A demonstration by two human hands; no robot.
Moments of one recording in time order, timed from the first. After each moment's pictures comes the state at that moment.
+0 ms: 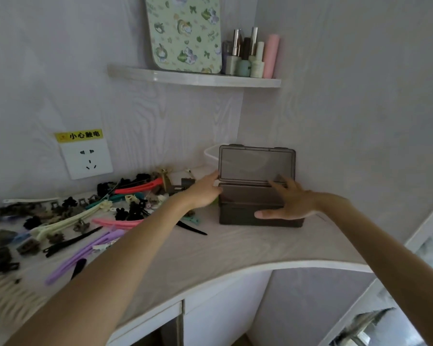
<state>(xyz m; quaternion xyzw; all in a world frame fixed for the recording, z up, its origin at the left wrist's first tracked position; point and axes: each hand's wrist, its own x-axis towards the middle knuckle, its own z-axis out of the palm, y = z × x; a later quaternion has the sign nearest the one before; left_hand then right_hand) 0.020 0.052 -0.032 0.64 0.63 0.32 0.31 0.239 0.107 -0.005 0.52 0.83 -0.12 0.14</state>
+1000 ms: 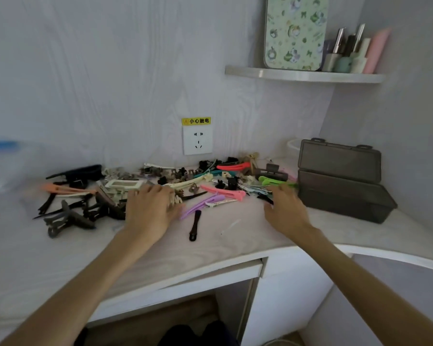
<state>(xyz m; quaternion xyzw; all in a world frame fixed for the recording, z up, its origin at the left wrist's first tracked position) -0.117 -0.205 -0.057 0.46 0.87 0.07 -0.16 0.085 -0.031 -0.061 0.44 0.87 -0.08 -0.19</state>
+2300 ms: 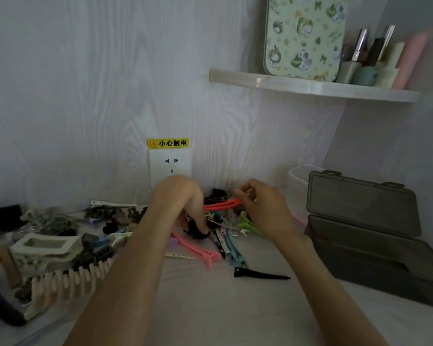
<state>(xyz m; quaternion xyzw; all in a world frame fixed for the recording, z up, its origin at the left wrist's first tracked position) -0.153 0.001 0.003 0.49 0.82 -0.08 0.30 0.000 0.072 -0.038 0.36 0.86 -0.17 -0.31</state>
